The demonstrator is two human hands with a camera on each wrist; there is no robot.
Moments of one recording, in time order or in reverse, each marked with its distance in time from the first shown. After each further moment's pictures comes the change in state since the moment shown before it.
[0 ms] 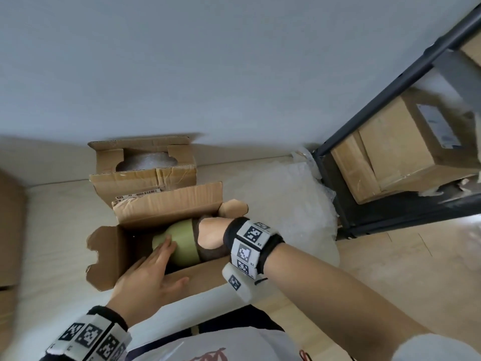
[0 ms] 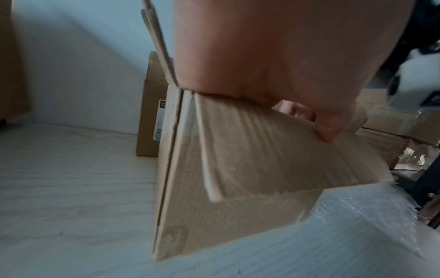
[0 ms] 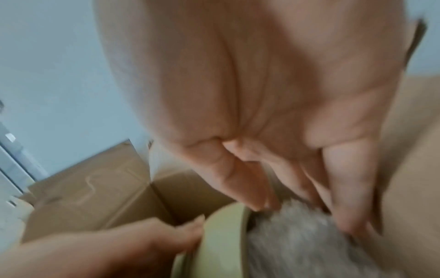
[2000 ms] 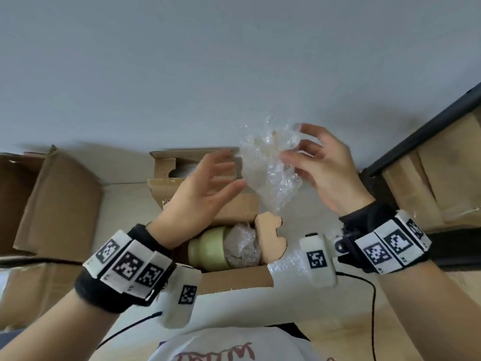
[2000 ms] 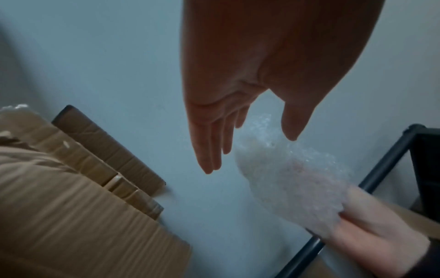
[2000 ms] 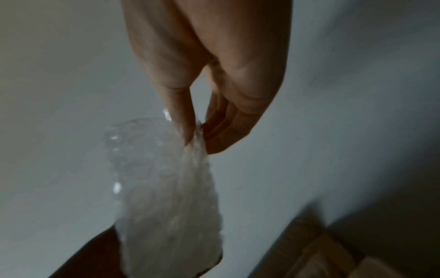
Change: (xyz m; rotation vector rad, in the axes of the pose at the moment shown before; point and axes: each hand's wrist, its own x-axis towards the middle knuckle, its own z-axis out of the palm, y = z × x) left_hand 0.018 0.094 -0.161 -0.845 0.326 0.177; right_hand -0.099 0.039 -0.109 1.264 0.751 -0.595
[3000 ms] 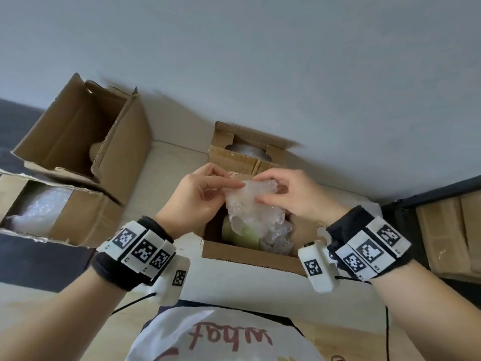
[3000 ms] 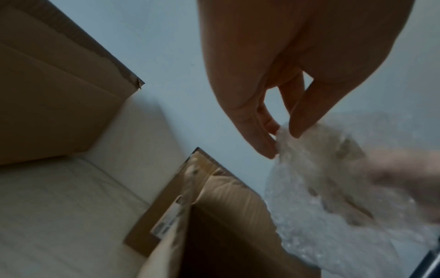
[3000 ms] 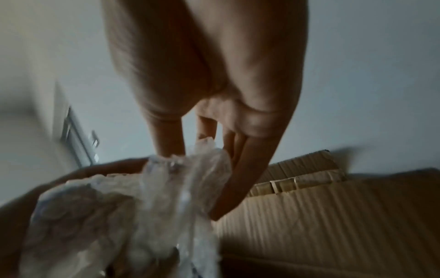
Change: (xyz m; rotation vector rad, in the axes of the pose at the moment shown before) left_hand -0.074 -0.077 -0.066 0.067 0.252 0.146; right_hand -0.010 0.042 0.112 -0.826 -0.658 0.023
